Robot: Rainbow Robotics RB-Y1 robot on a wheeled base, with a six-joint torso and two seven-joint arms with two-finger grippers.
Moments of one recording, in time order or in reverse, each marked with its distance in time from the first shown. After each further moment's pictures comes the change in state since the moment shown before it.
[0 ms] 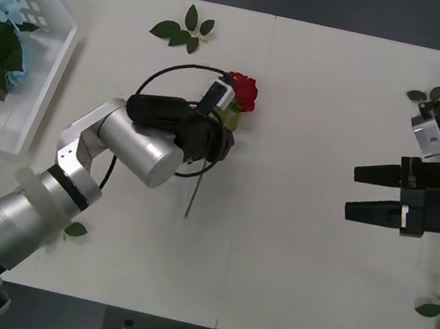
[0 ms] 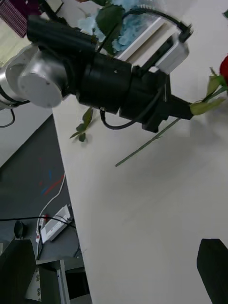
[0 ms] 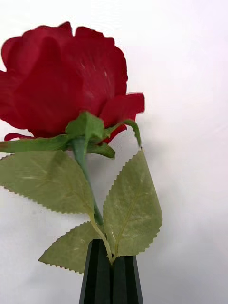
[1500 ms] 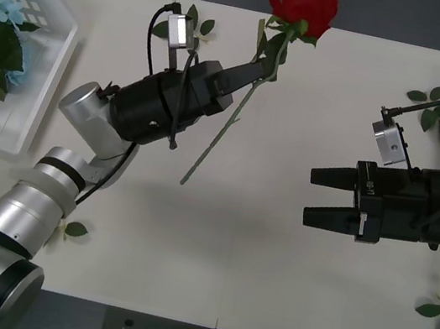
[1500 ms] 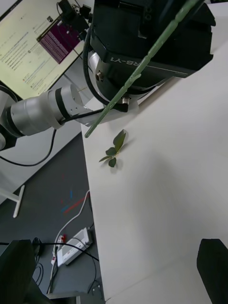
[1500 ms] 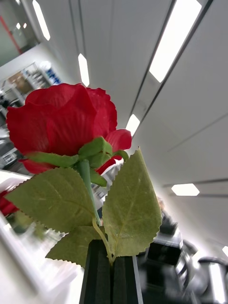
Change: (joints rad) right arm 0.001 0.144 0.055 -0.021 -0.025 -0.025 0.056; left arm -0.052 -0.134 0.397 0.377 1.949 0.526 -1.244
